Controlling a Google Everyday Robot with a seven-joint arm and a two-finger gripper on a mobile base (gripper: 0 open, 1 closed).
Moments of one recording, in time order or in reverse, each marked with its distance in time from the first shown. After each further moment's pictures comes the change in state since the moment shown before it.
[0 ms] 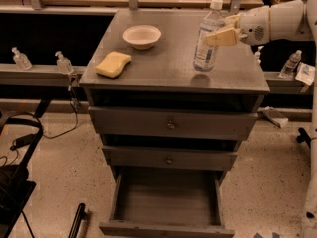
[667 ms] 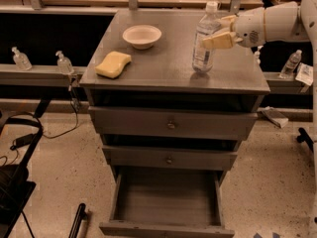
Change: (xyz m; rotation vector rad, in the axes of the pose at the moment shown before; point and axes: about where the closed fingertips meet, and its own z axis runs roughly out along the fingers) arm -0.005 -0.002 0.008 -0.018 -0.026 -0.107
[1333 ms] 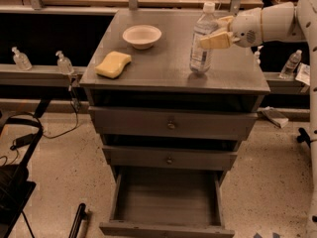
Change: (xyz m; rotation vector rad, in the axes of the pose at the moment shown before) arm 0.001 -0.001 0.008 0.009 0.005 0.020
